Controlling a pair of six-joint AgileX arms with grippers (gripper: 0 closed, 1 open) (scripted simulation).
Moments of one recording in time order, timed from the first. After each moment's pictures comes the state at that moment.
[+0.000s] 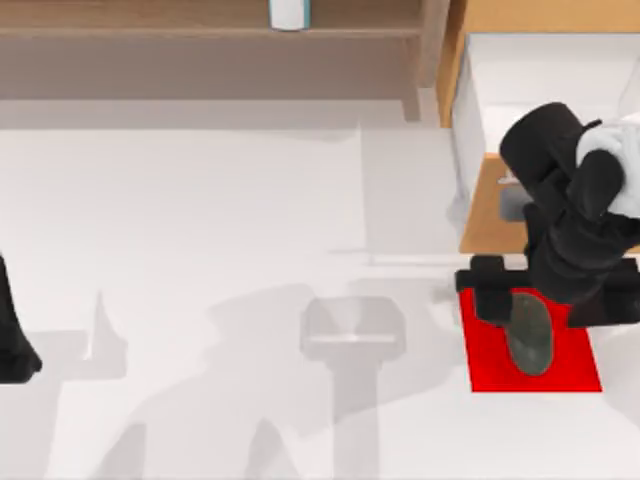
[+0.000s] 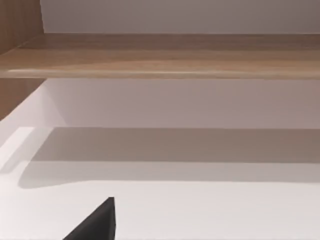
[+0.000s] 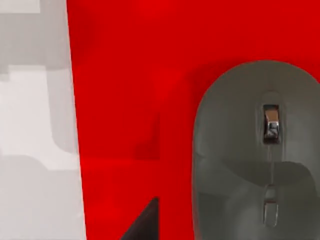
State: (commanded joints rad) left arm 0.00 0.00 0.00 0.00 0.00 0.00; right arm 0.42 1.82 1.09 -0.74 0.04 0.46
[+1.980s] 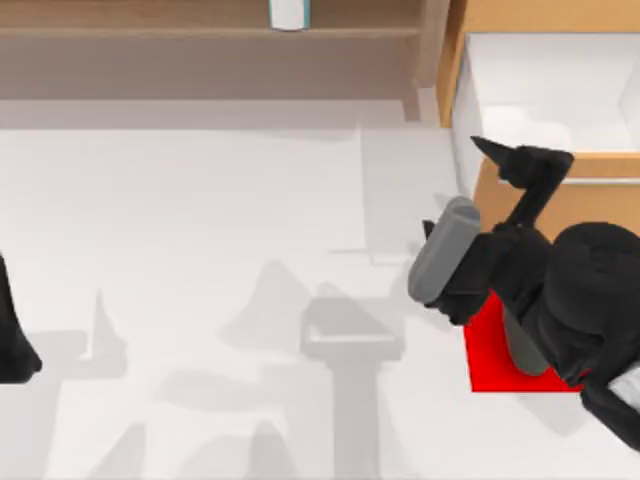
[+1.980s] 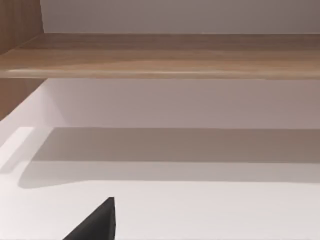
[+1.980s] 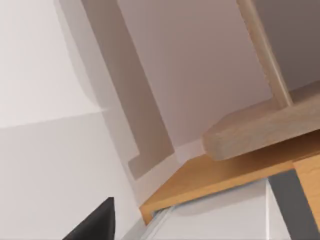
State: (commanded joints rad) left arm 0.00 0.00 0.00 0.00 0.00 0.00; right arm 0.60 1.80 0.46 1.18 0.25 -1.07
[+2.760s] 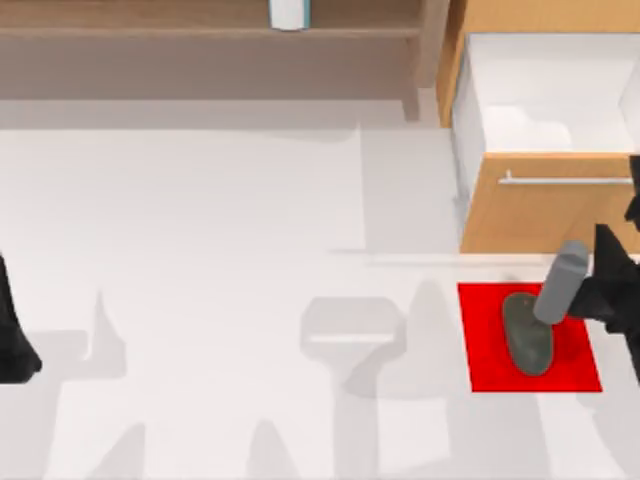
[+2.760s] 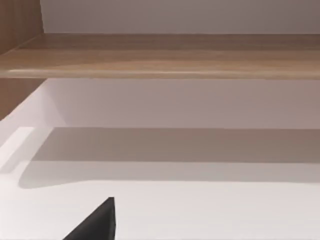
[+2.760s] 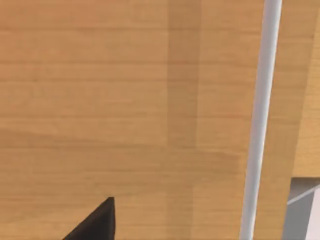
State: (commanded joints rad) left arm 0.00 0.00 0.00 0.00 0.00 0.00; right arm 0.35 1.98 0.22 1.76 0.38 -1.56
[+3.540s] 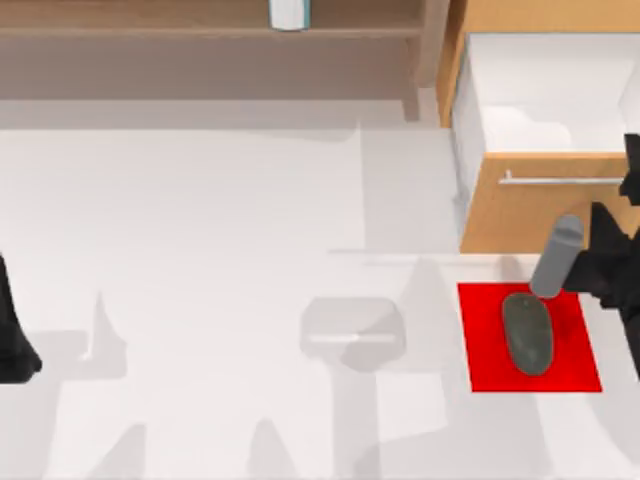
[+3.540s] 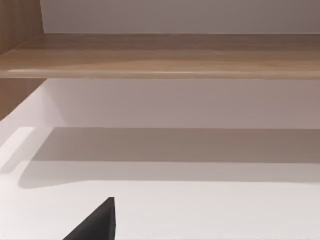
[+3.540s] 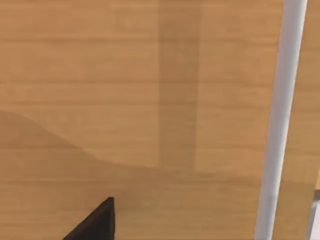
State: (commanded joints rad) left arm 0.00 0.00 0.00 0.00 0.00 0.00; right arm 0.31 1.99 0.31 1.68 0.34 -1.56
